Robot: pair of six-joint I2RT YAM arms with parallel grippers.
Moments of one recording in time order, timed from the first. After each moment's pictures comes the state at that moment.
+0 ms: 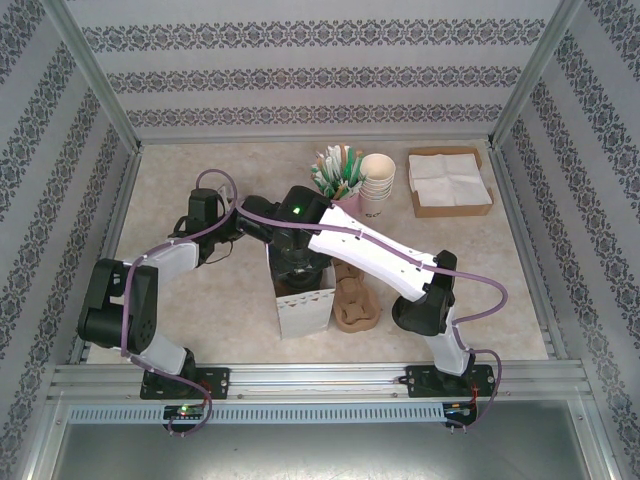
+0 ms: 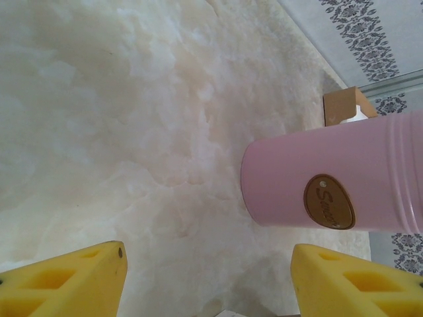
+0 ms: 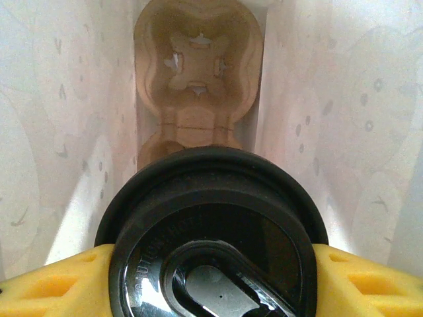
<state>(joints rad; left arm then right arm) -0.12 1.55 0.76 0.18 0.46 -0.74 1.10 2.04 2.26 -1.70 0.14 0.84</state>
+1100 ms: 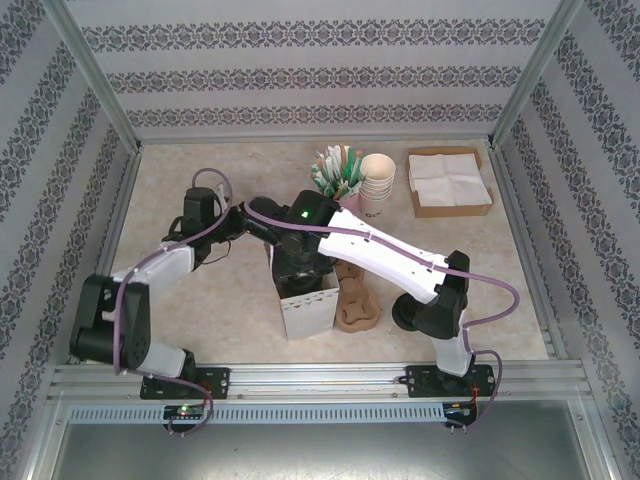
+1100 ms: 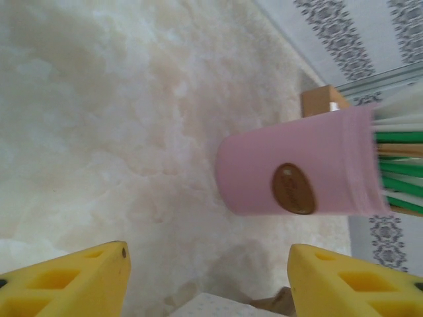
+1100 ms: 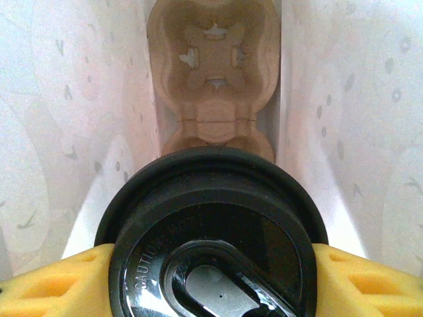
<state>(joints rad) -0.13 1.41 0.76 0.09 0.48 -0.76 1.10 1.95 2.12 -1.59 0.08 0.89</state>
